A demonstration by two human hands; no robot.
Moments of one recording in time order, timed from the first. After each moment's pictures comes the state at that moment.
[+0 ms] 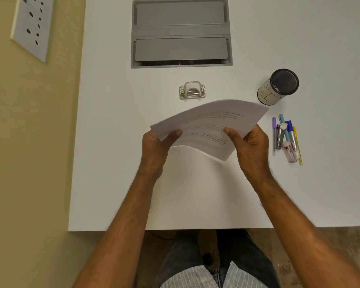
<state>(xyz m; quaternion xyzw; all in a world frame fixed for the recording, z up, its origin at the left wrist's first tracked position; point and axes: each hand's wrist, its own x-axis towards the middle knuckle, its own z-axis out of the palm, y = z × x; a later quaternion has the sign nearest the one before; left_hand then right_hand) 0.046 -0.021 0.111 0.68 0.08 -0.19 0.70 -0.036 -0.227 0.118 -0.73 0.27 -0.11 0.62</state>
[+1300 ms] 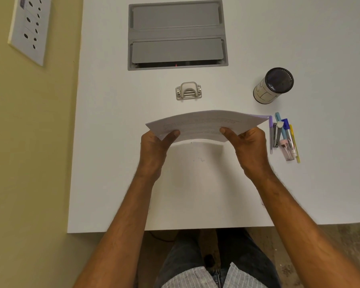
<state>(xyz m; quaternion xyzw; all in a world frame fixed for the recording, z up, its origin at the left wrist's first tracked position) 0.040 -0.025 0.116 0.71 0.07 -0.19 0.68 -0.038 -0.236 0.124 -0.73 0.28 -0.08 0.62</state>
